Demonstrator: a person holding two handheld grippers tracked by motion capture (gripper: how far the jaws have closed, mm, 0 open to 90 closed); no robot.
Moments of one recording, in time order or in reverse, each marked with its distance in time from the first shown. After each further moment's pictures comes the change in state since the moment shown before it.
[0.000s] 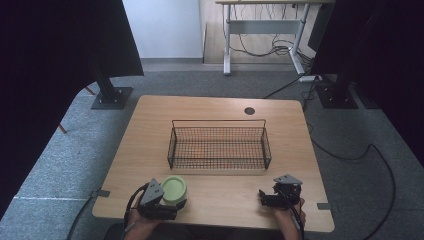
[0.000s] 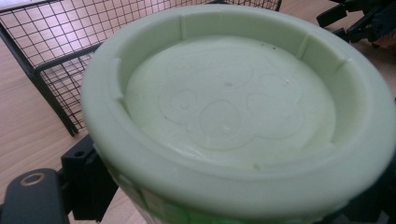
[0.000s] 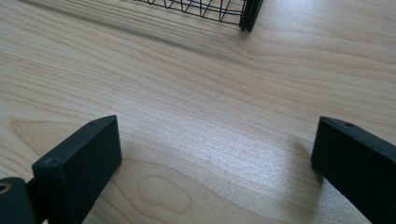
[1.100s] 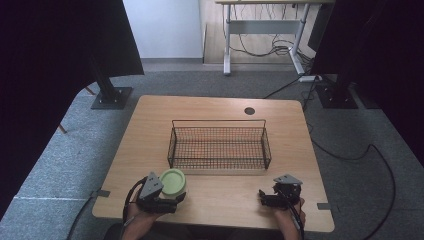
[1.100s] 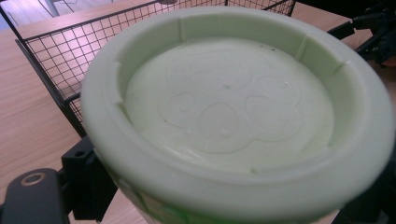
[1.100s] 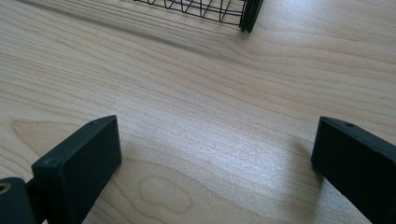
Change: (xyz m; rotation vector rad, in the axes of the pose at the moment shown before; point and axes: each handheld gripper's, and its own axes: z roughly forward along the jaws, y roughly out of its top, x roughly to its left) left arm 0.004 0.024 -0.004 -0.013 0.036 0.014; right arm 0.000 0.000 0.000 0.000 0.000 0.000
